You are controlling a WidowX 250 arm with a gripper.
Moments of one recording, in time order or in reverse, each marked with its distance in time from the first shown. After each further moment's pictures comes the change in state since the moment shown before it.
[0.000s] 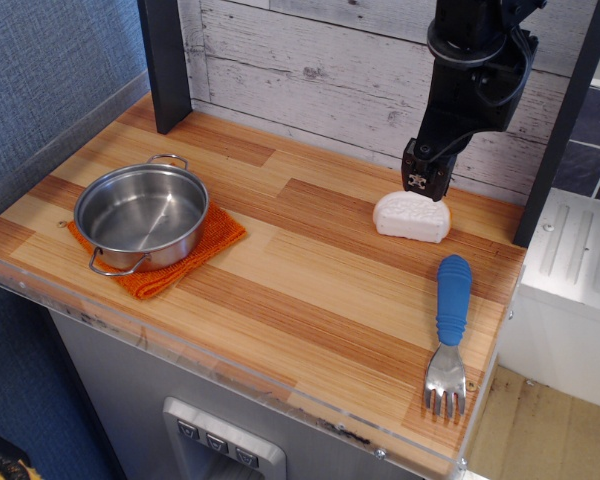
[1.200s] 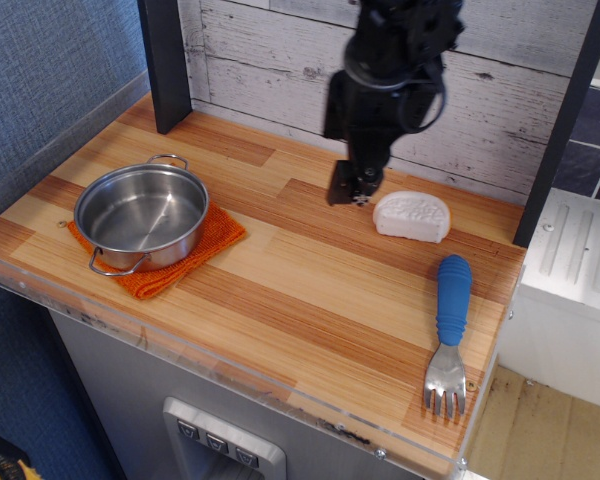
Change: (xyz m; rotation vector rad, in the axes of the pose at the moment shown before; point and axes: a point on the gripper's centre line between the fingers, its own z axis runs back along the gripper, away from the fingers) arm -0.066 -0.027 0.004 0.104 0.227 0.572
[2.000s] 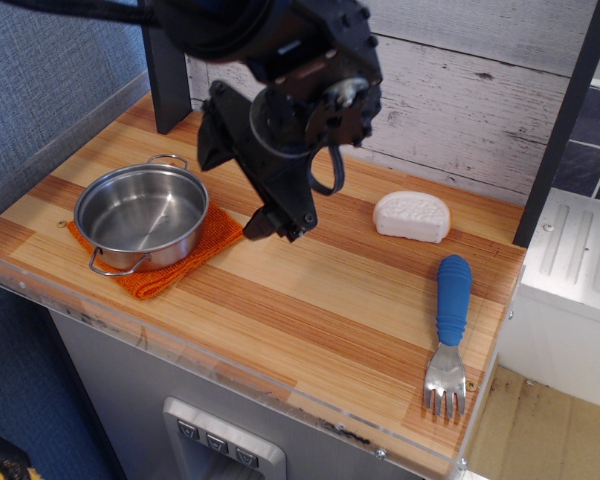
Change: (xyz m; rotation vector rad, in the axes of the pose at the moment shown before) arm -0.065 -0.023 -0.002 0.180 0.164 0.559
